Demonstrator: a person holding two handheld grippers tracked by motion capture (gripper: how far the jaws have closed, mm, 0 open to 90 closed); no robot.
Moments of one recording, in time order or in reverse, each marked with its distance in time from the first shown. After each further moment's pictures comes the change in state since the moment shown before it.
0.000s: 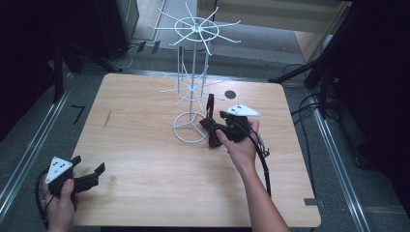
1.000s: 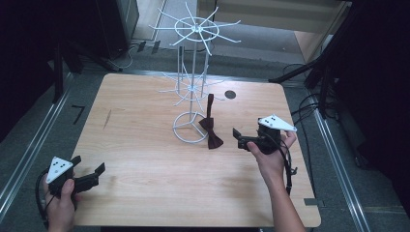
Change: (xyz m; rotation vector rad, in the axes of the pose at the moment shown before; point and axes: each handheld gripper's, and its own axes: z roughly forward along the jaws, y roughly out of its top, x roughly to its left) left arm -0.001 0.000 0.000 0.000 0.004 0.001; right arm -0.043 -0.027 -0.072 -0.040 -0.113 0.035
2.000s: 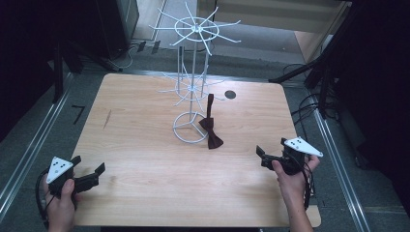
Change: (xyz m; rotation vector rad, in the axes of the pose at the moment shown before) left arm 0.000 0.000 0.000 0.000 0.001 0.003; right arm -0.045 -0.062 -0.046 0.012 -0.090 0.071
